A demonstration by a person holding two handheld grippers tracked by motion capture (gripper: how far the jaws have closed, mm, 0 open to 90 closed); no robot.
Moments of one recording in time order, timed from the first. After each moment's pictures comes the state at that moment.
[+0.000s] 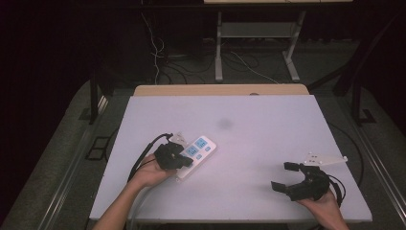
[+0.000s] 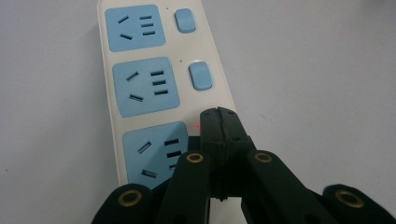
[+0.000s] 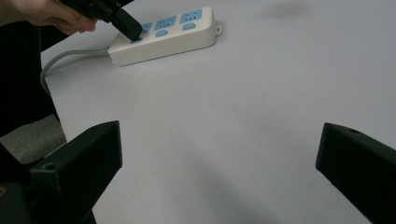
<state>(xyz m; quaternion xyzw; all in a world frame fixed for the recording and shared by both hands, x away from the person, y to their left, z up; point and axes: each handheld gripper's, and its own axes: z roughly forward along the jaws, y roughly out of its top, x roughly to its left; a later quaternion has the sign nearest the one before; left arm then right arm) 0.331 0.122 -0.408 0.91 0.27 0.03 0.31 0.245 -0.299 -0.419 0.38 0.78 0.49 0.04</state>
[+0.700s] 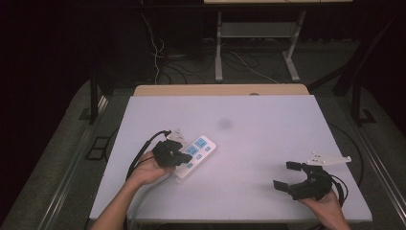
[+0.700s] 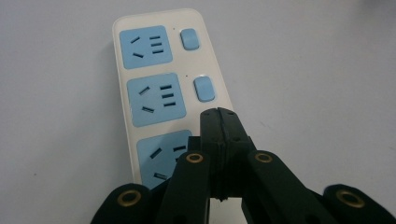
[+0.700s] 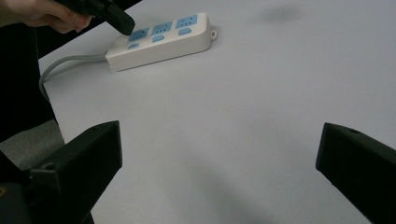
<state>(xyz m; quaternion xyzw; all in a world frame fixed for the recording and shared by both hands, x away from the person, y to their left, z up) 0.331 0.126 -0.394 0.91 0.26 0.05 0.32 0.244 -0.305 -0.417 0.38 0.78 0.50 0.05</state>
